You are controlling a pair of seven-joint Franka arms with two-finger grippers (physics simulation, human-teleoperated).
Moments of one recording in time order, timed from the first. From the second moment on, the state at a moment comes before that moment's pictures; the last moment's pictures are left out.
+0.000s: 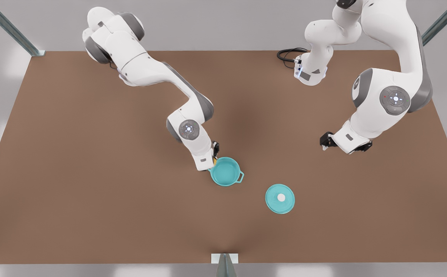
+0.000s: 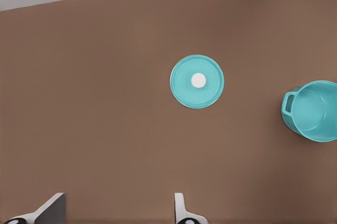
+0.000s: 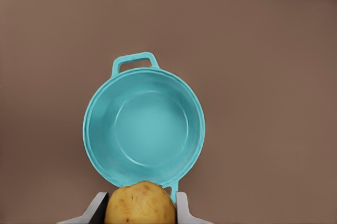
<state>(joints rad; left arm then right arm) 0.00 0.19 -0.22 -1.54 0.06 1.74 -0.06 0.48 0.72 0.24 -1.37 -0.03 2.22 -0.32</state>
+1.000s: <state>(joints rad) 0.00 0.19 -0.21 -1.53 0.05 1.71 -0.06 -0.20 0.23 0.21 -1.75 -0.05 2.04 -0.18</state>
